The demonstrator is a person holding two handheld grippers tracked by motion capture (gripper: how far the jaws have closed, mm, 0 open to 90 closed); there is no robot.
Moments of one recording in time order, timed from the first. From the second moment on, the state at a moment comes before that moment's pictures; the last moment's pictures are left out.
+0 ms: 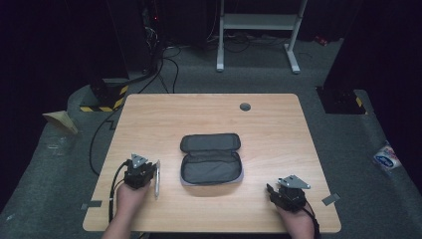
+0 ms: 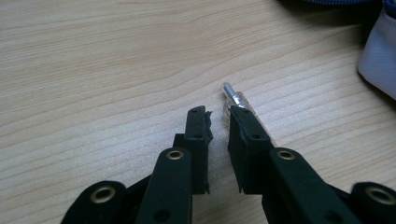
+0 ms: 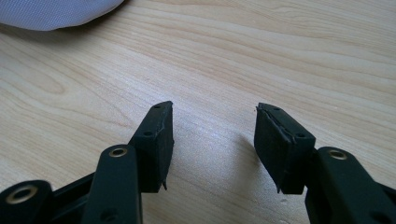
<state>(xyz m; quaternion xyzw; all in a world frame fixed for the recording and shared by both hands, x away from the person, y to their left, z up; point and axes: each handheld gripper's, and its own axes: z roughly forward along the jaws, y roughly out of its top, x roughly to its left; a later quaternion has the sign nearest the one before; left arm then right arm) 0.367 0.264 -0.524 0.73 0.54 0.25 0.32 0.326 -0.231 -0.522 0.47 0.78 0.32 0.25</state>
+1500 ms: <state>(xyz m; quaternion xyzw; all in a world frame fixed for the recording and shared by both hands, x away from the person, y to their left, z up) 0.337 0.245 -0.517 0.78 0.50 0.23 0.31 0.336 -0.226 -0.522 0.46 0.79 0.33 0.24</state>
